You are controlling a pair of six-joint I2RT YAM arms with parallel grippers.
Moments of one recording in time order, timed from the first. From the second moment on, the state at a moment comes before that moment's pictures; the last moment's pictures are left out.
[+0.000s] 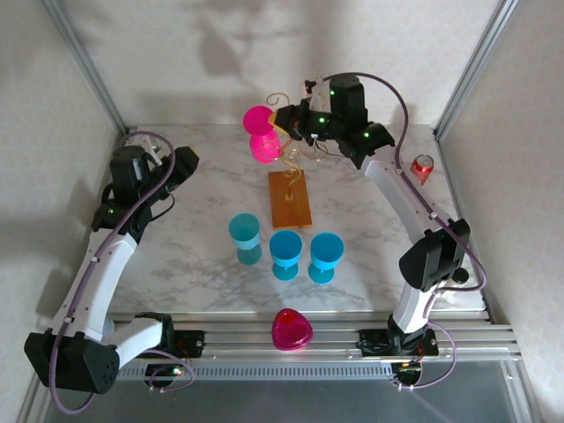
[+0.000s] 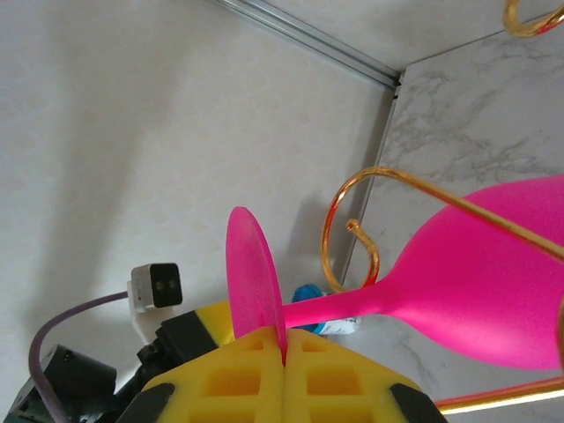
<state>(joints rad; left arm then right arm) -0.06 1.09 1.08 -0.35 0.26 -0.78 0.50 1.78 1.90 -0.41 -0.69 0.93</state>
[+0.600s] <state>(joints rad) -0.06 1.06 1.06 -0.35 0.26 -0.78 0.53 1.76 1.85 -0.39 -0.70 0.95</state>
